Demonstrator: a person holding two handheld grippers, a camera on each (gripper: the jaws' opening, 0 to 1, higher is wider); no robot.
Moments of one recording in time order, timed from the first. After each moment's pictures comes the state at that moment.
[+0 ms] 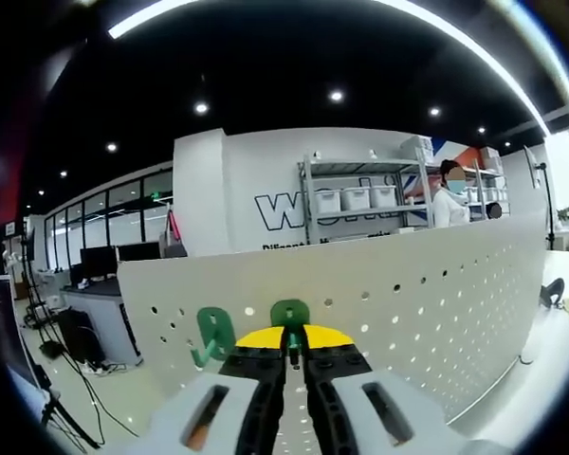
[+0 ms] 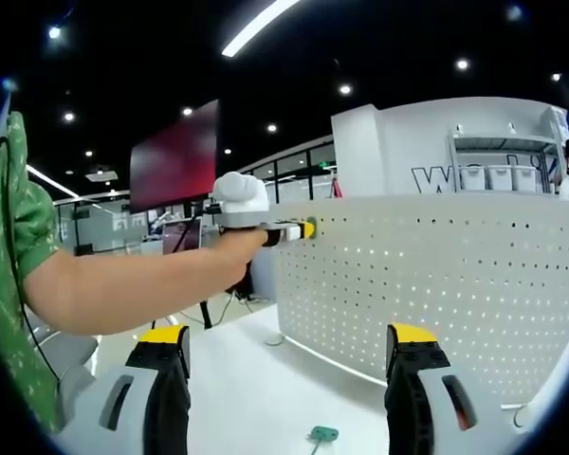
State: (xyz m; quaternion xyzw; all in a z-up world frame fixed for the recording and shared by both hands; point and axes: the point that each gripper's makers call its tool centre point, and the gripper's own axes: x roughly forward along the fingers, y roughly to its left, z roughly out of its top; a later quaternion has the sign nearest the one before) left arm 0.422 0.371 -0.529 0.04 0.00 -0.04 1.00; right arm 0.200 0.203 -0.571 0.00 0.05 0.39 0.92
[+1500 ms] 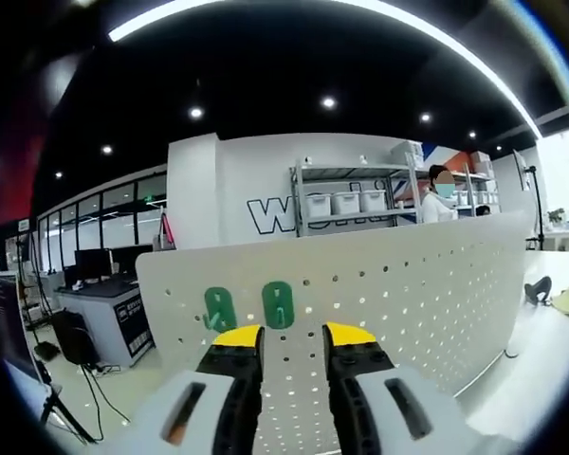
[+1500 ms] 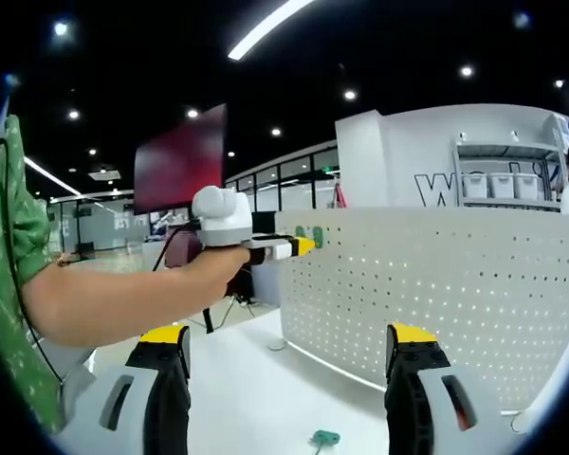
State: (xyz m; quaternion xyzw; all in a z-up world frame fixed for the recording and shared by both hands) left arm 0.381 0.371 -0.534 0.04 -0.01 -0.06 1.00; right arm 0.191 0.208 -0.559 0.00 0.04 0.39 0.92
